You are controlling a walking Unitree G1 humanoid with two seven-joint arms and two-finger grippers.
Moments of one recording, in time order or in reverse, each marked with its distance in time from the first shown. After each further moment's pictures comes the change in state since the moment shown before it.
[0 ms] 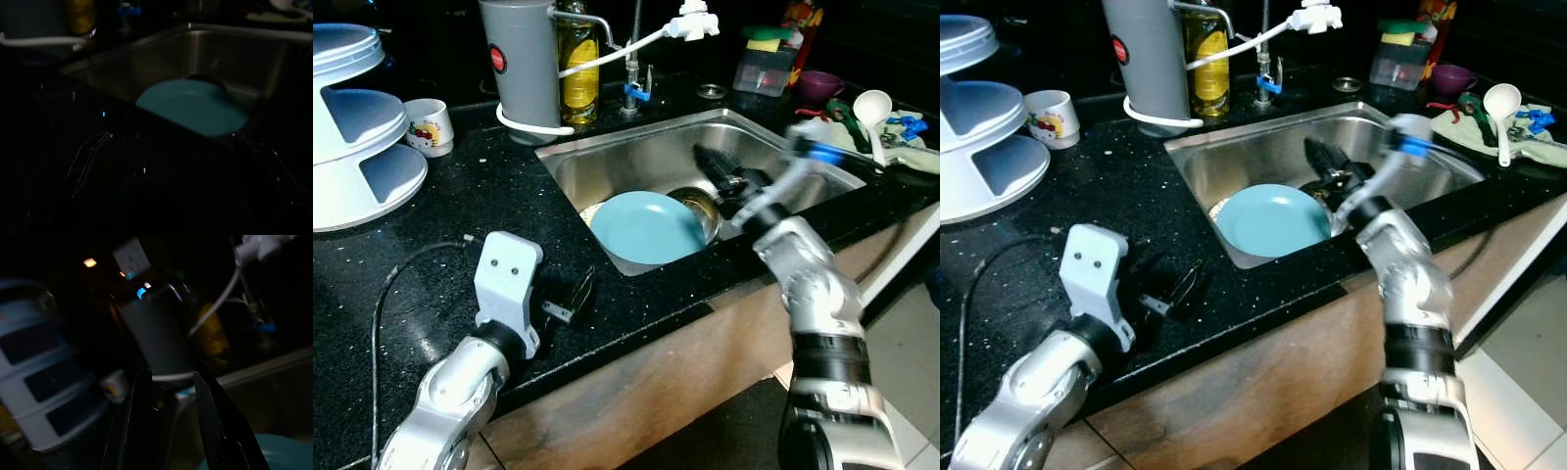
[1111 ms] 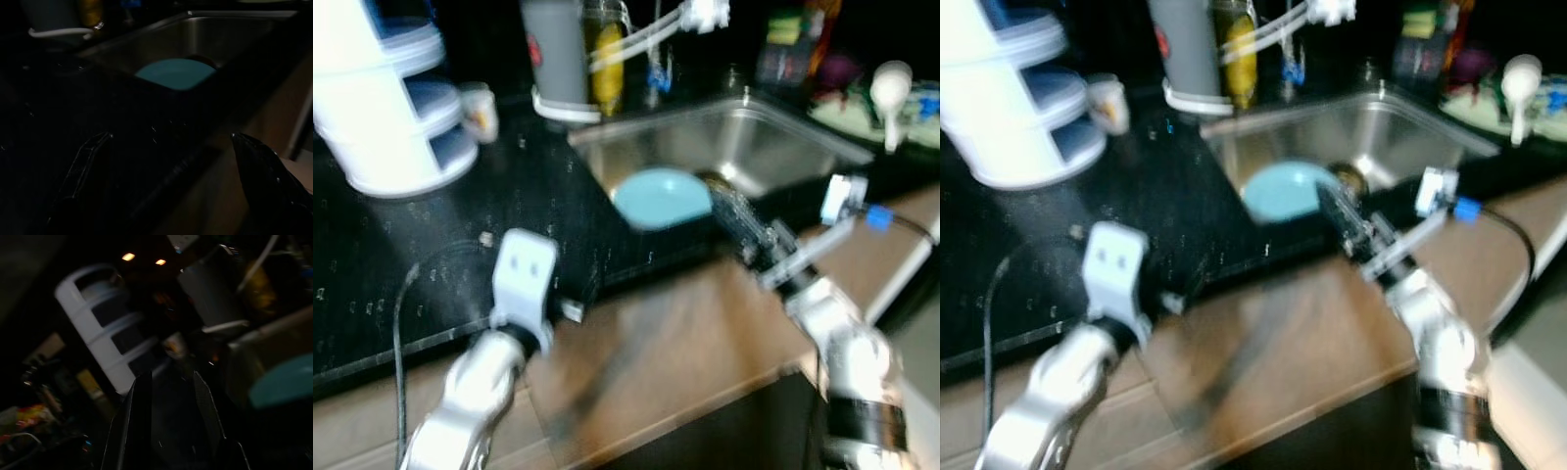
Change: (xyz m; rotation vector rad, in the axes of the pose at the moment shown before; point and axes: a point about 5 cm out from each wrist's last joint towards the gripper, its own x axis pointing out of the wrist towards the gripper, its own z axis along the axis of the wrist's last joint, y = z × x) left arm 0.010 -0.009 -0.013 0.024 0.037 0.039; right arm -0.054 -0.011 -0.017 0.101 0.102 0.072
